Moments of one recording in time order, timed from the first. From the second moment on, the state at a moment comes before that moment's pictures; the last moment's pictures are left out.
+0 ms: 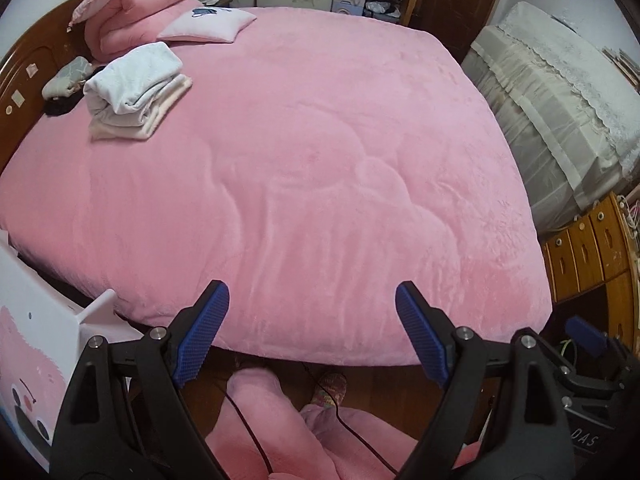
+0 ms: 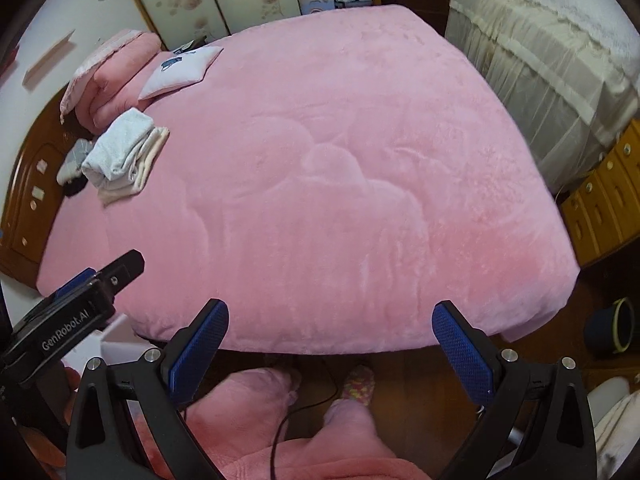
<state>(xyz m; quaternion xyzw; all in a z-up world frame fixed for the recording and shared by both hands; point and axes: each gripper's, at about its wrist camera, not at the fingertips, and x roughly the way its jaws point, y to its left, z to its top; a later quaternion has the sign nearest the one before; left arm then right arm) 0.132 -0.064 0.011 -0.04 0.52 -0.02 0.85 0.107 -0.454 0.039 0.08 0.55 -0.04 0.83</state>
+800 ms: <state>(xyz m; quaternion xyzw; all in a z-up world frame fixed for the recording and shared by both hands) 0.115 -0.074 0.022 0.02 0.49 -0.04 0.87 0.094 -0.429 0.080 0.04 0.49 -0.07 0.87</state>
